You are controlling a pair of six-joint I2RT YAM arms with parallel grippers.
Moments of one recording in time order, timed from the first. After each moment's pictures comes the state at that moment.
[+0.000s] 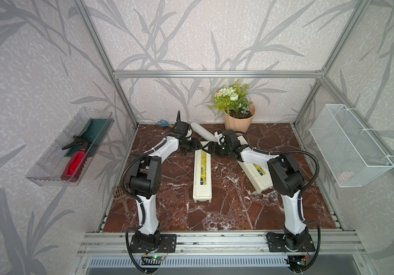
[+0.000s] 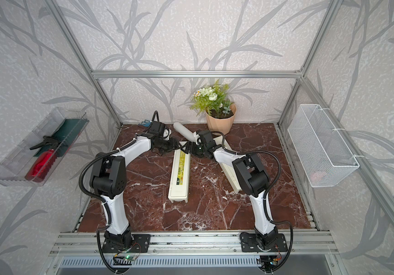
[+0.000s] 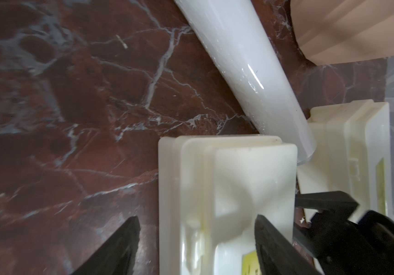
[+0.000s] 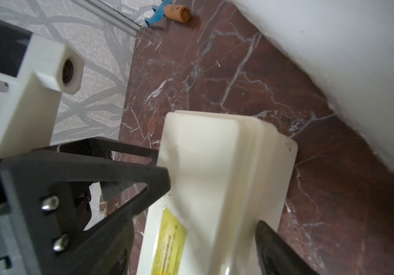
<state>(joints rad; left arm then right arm) -0.26 1.95 1.52 -0.59 0.27 -0.44 0.55 2.08 1.45 0.04 -0.47 0.73</state>
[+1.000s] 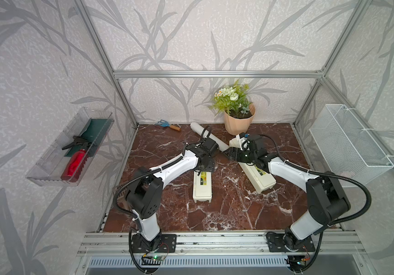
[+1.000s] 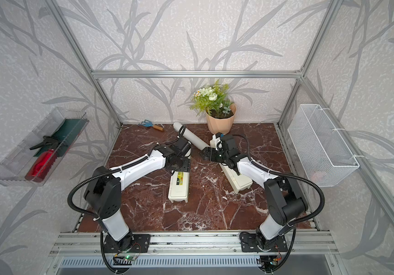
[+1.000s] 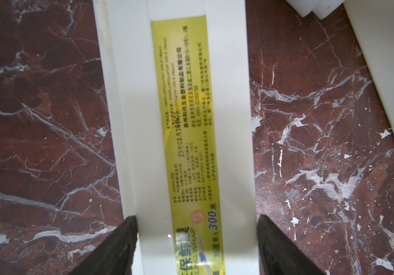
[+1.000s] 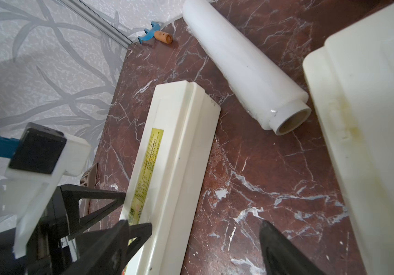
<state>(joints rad) -0.66 1.78 1.38 -0.84 -0.19 -0.56 0.44 1.63 1.03 -0.04 -0.42 0.57</state>
